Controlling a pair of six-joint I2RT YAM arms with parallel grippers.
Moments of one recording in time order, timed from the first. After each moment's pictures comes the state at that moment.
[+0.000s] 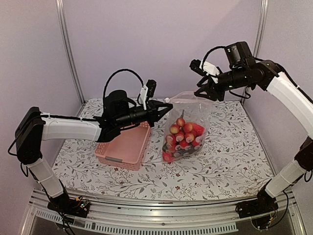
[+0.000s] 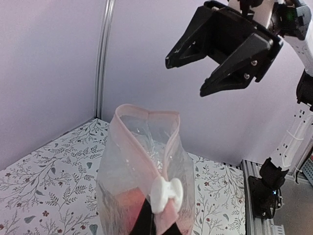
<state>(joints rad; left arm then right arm) -0.82 1.69 1.06 0.68 0.36 -0.20 0.60 1.54 1.78 -0.88 -0.26 -0.62</state>
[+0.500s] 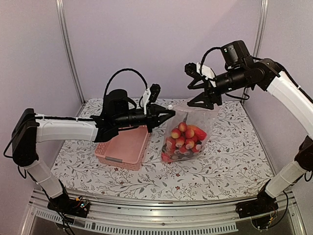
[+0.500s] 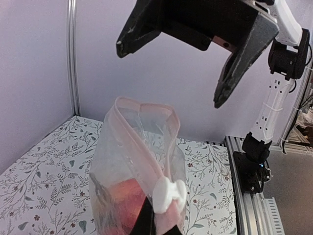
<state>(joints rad) -0.85 1.64 1.06 0.58 0.49 -0.09 0.68 1.52 1.81 -0.94 -0.46 -0.72</state>
